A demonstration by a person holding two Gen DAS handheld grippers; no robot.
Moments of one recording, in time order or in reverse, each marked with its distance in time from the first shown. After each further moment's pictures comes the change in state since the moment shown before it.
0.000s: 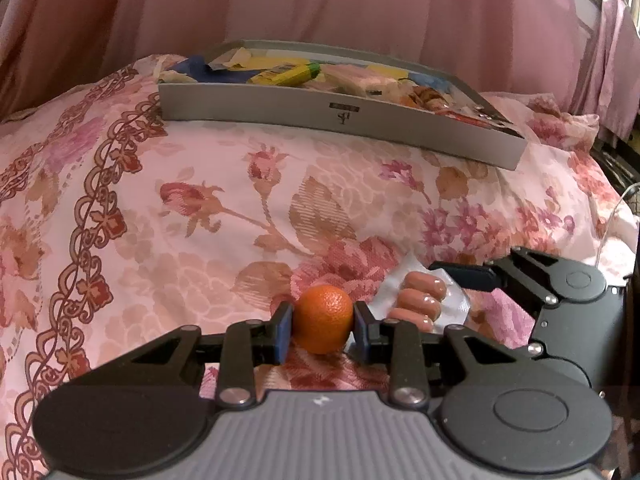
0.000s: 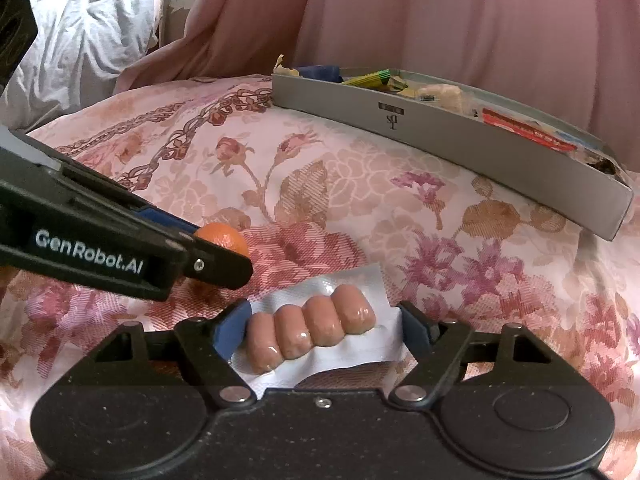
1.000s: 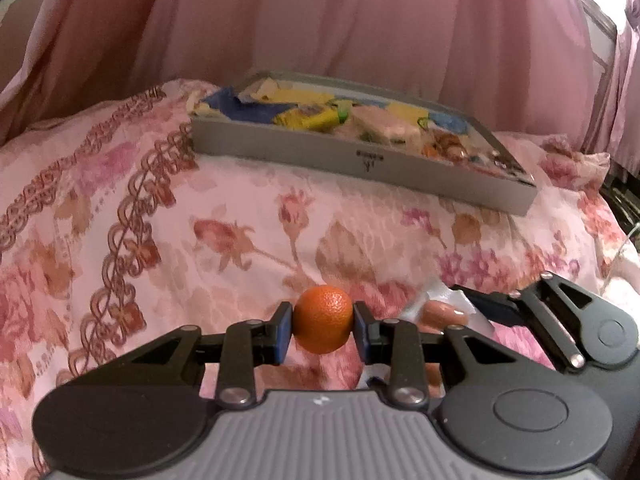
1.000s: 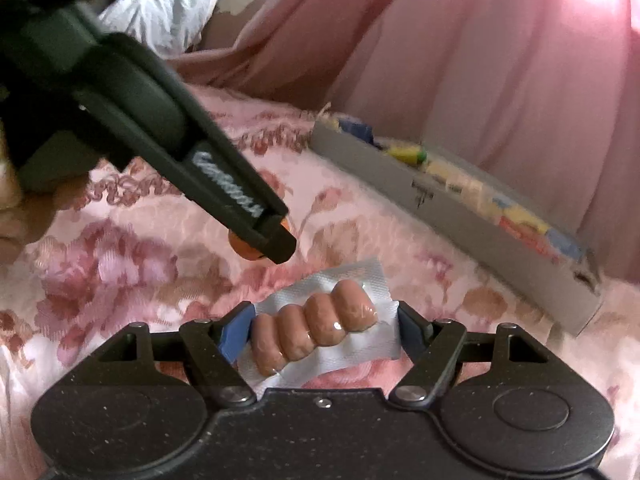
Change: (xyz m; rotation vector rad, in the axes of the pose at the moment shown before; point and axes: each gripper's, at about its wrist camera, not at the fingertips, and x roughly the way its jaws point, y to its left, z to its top) left arm -0.017 0.010 0.016 -0.043 -0.083 0.037; right arm -0.028 0.039 0.004 -0.255 -0.141 -0.094
